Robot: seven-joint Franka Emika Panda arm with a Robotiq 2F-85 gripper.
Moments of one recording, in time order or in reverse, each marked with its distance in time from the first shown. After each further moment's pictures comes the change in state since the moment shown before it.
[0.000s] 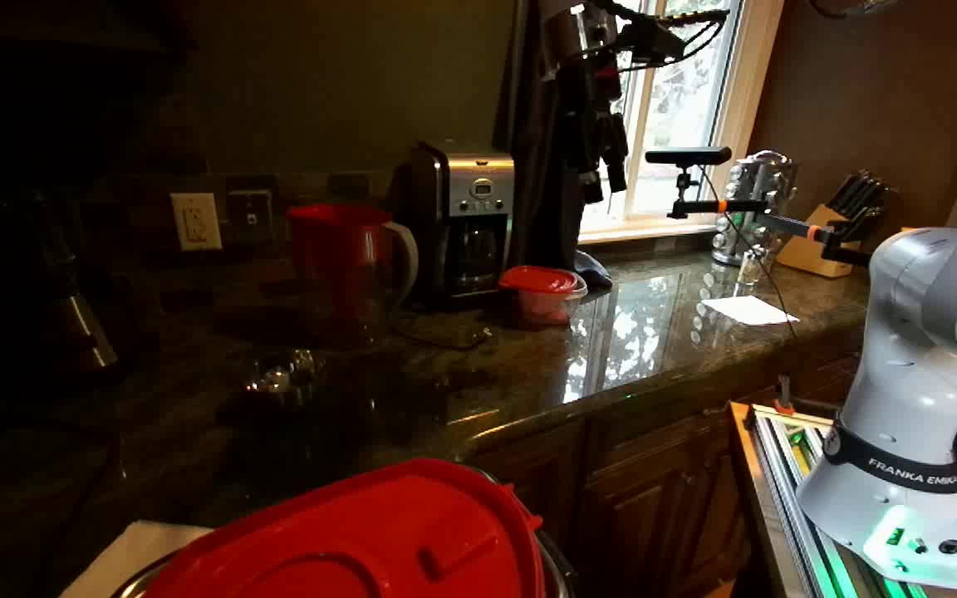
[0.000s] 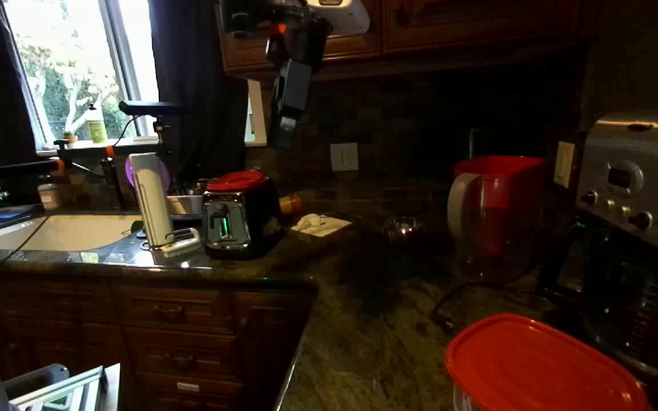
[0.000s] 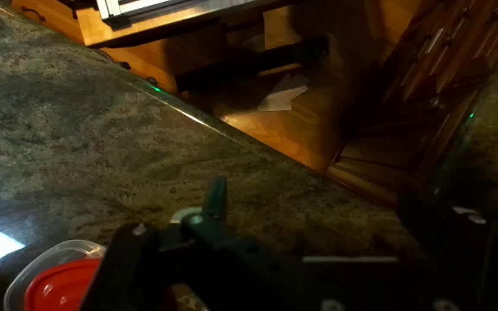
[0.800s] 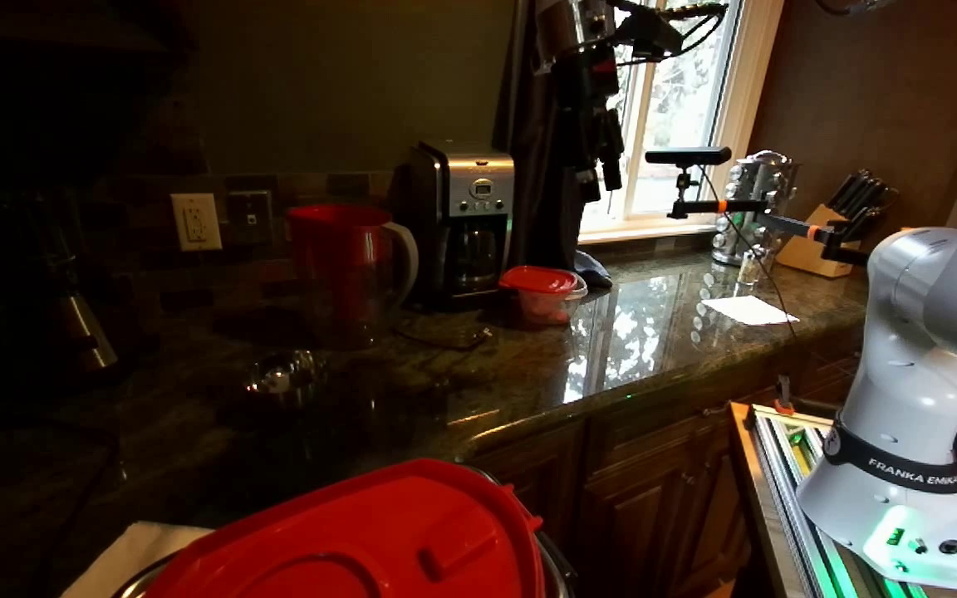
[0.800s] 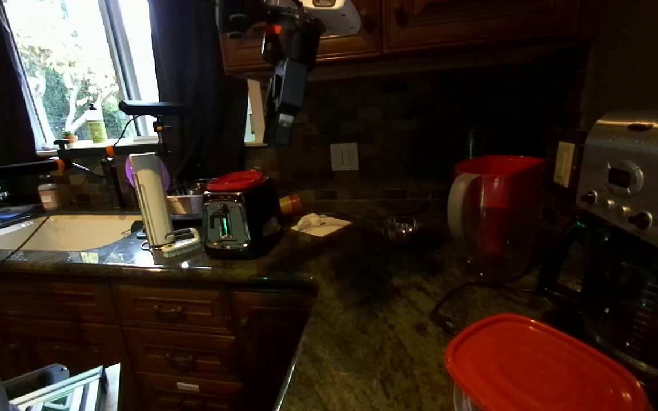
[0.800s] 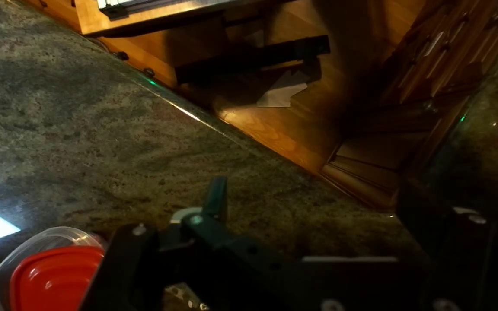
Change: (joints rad) arm 0.024 0.001 0.023 0.011 -0.001 0.003 0.002
